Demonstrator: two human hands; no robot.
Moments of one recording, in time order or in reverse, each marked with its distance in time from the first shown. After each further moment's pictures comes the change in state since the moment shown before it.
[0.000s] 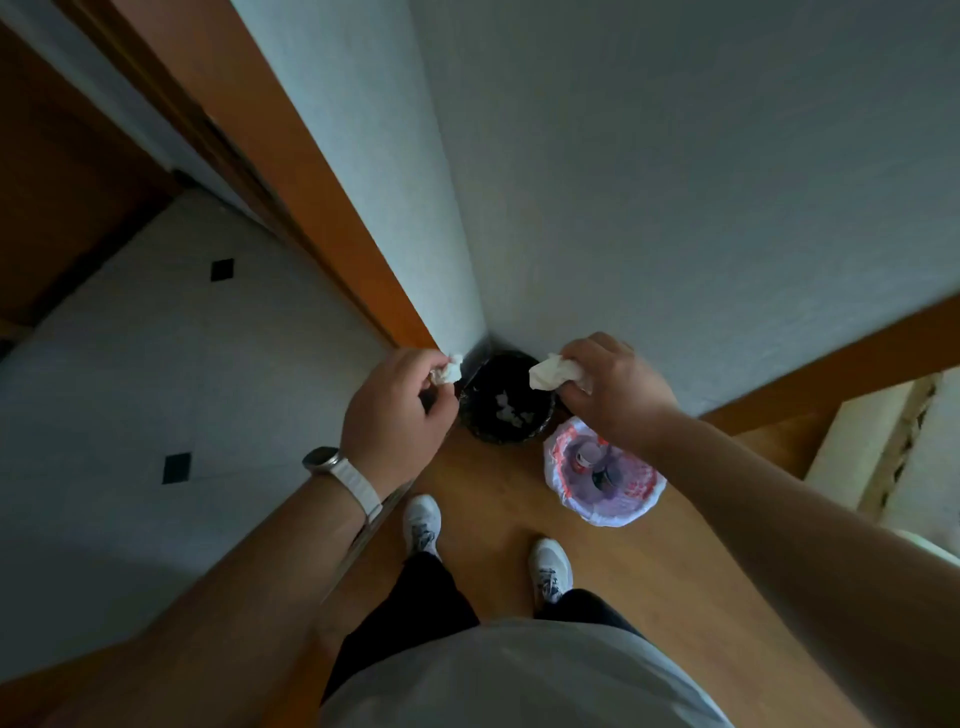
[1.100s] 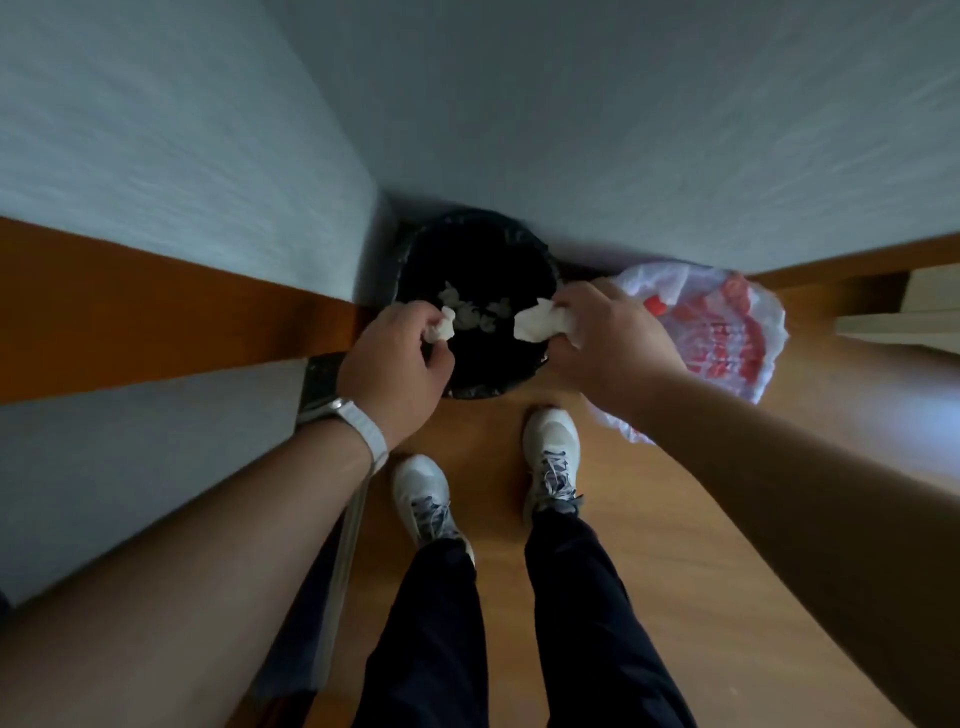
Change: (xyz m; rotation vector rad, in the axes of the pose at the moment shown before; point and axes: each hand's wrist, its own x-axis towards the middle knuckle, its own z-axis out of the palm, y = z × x) left_hand 0.093 -0.289 0.405 -0.112 -0.594 0.015; right_hand 0.123 0.177 0.361 0.009 -0.129 0.601
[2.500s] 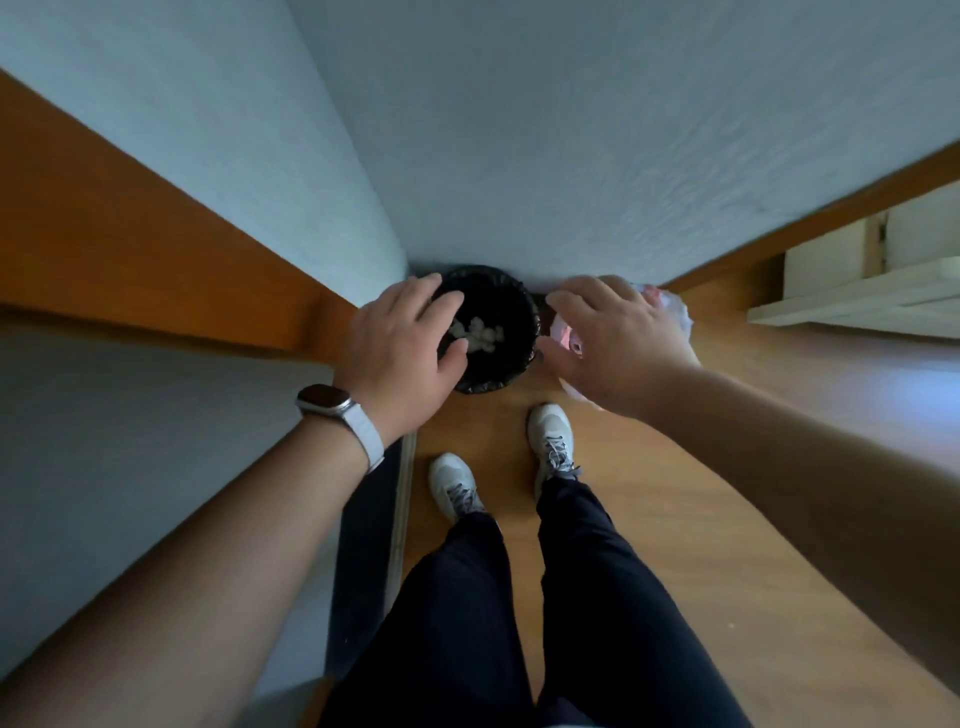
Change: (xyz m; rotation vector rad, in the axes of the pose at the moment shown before) left_hand -0.094 0.107 -0.216 0.376 0.031 0.486; right_hand -0.163 -0.126 -0.165 -0.290 0.129 -0.126
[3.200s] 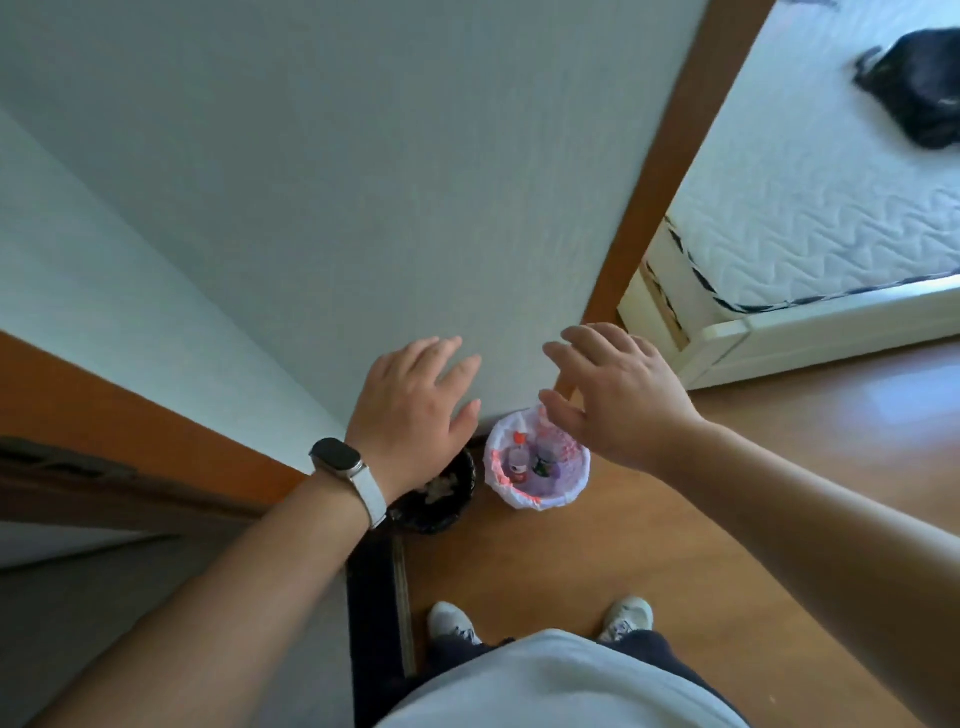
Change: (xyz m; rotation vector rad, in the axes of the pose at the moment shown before) left_hand 0.017 0.201 -0.186 0.216 0.200 0.460; right_hand -0.195 0.051 -0.192 -0.087 0.389 0.187
